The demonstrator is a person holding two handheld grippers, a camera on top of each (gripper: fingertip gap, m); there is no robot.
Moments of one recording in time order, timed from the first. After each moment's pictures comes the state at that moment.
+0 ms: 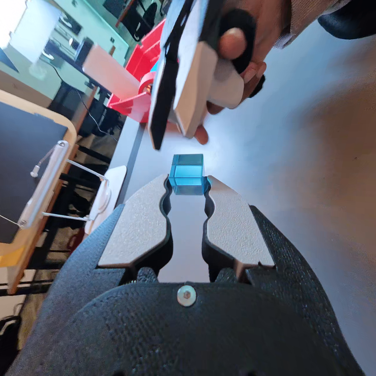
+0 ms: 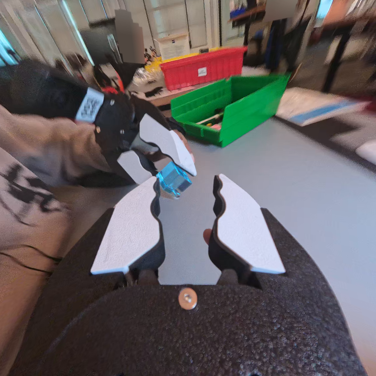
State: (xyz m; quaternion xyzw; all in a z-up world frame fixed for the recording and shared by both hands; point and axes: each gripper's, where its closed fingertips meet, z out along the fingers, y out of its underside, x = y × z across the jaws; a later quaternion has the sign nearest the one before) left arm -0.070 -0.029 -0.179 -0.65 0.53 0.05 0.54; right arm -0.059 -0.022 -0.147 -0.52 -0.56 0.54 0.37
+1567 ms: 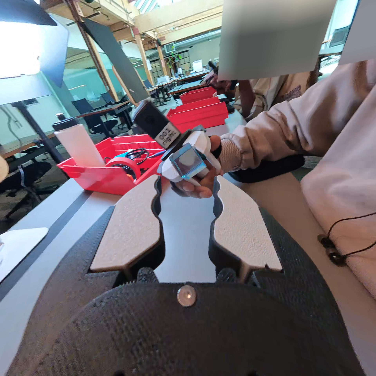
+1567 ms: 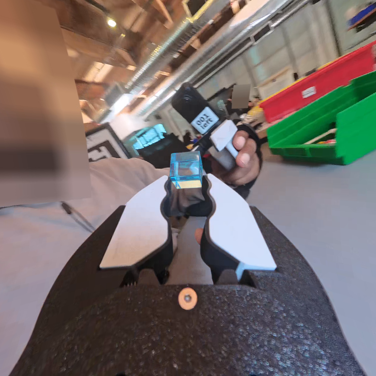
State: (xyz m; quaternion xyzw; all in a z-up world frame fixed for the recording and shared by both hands) left arm -0.053 -0.072 -0.112 -0.57 0.45 -0.31 0.62; right arm -0.037 -0.074 -0.110 -0.40 -0.46 0.78 0.15
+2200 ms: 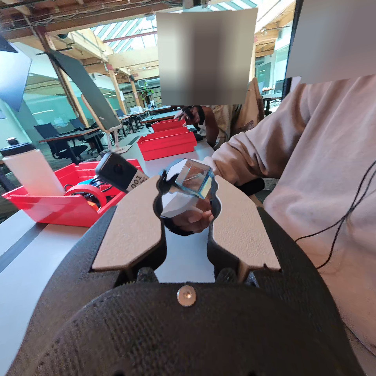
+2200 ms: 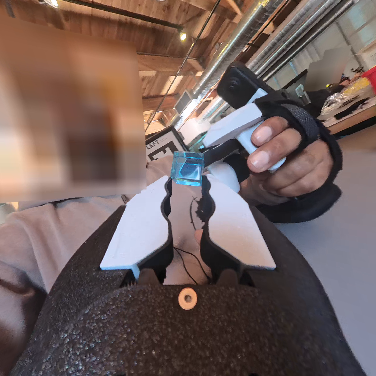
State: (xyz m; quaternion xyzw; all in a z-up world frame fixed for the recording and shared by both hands) left arm -0.024 -0.105 -0.099 -0.50 0.46 -0.40 0.62; right arm -0.025 -0.122 -0.102 -0.31 -0.43 0.85 -0.01
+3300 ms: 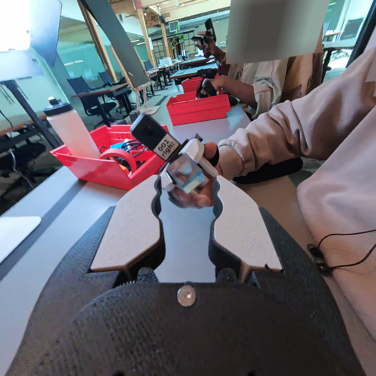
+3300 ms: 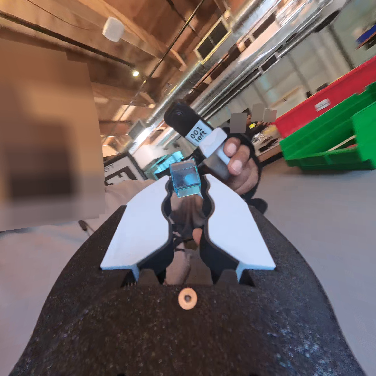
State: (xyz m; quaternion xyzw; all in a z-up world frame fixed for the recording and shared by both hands) left arm -0.041 -0.074 -0.108 -0.60 0.44 -0.29 0.60; right arm -0.043 -0.072 -0.106 -0.39 -0.38 0.83 0.12
